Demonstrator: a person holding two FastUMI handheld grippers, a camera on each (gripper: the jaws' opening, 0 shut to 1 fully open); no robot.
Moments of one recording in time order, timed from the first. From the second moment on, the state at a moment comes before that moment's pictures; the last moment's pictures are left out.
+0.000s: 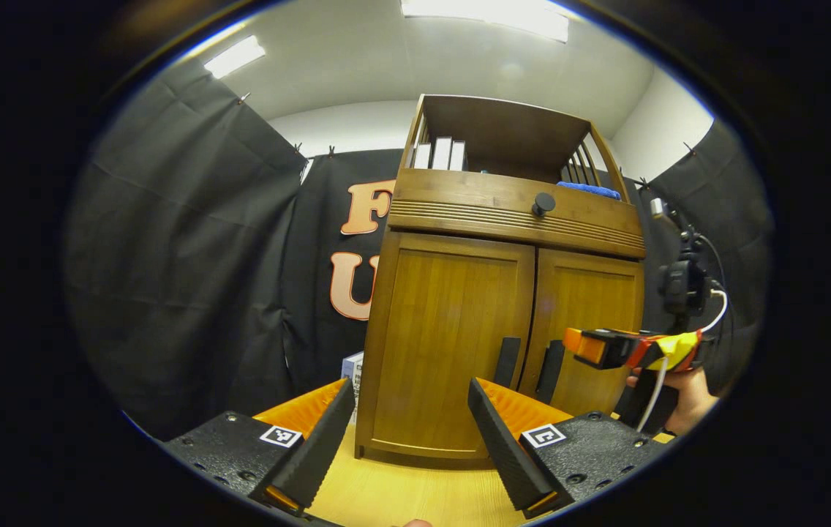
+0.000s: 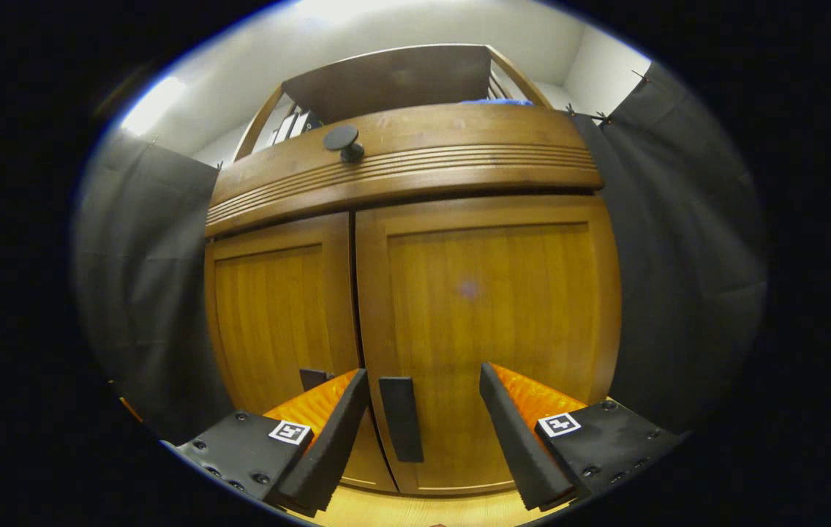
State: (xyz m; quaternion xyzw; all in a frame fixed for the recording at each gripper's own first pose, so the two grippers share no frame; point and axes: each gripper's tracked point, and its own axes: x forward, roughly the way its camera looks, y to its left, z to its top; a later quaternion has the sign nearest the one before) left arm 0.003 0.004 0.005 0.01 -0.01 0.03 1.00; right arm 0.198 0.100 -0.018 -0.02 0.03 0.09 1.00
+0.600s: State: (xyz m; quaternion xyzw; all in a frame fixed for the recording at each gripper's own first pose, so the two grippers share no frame) left arm 0.006 0.008 0.005 0.02 -0.02 0.05 1.00; right arm 0.252 0.112 -0.071 -0.06 0.06 0.06 0.99
